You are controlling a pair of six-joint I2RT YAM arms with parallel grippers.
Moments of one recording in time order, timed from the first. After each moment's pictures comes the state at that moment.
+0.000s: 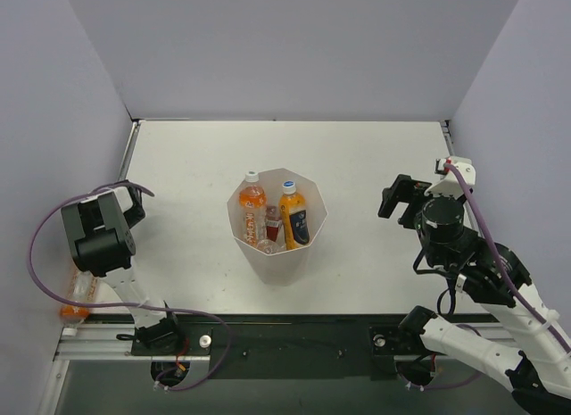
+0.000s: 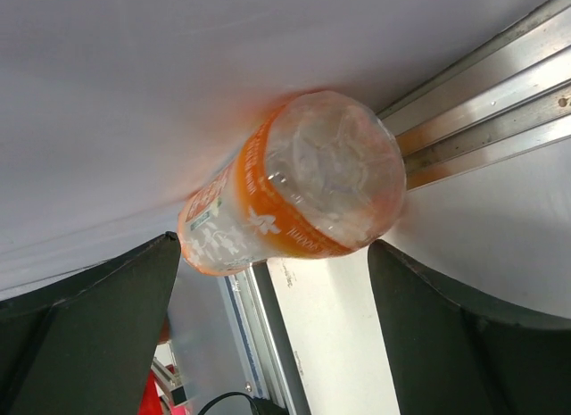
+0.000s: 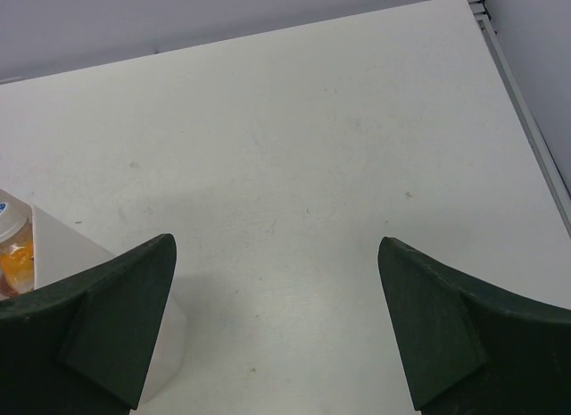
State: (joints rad) left arm 0.36 1.88 1.10 -0.83 -1.09 -0.42; right arm 0.75 0.76 1.17 -0.79 0.75 0.44
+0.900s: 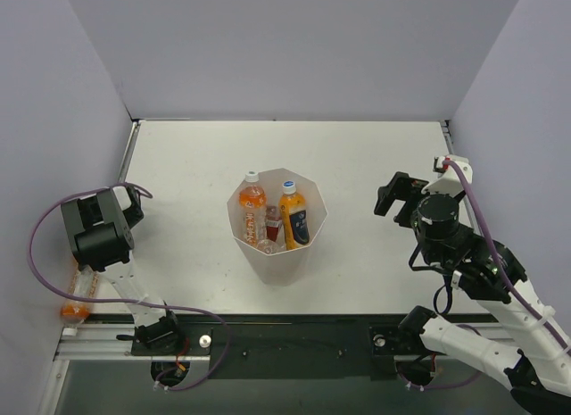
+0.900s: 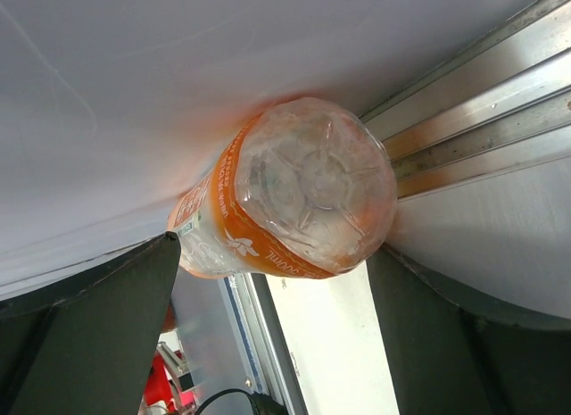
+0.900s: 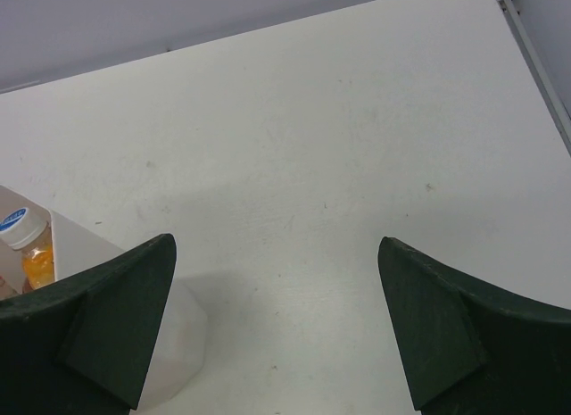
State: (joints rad) left arm 0.38 1.96 1.13 -0.86 -1.08 -0.44; right arm 0.75 0.79 1.17 -0.79 0.73 0.49
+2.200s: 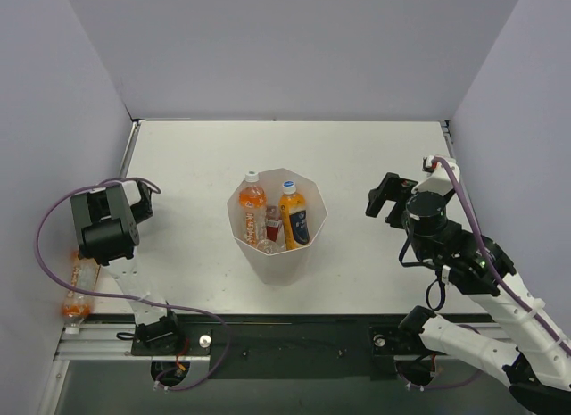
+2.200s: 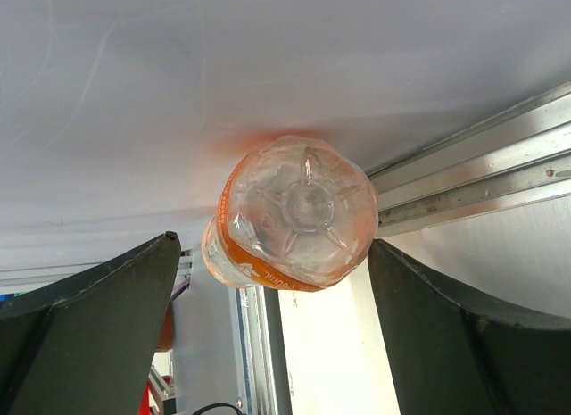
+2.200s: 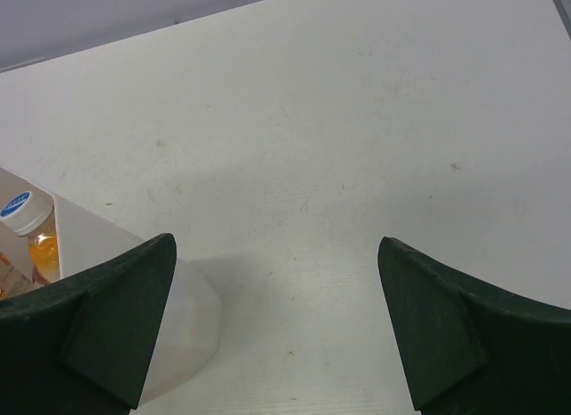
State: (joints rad) left arm 0.29 2.01 1.18 -0.94 -1.28 -0.62; right arm 0.75 0.81 1.14 -0.78 0.69 0.55
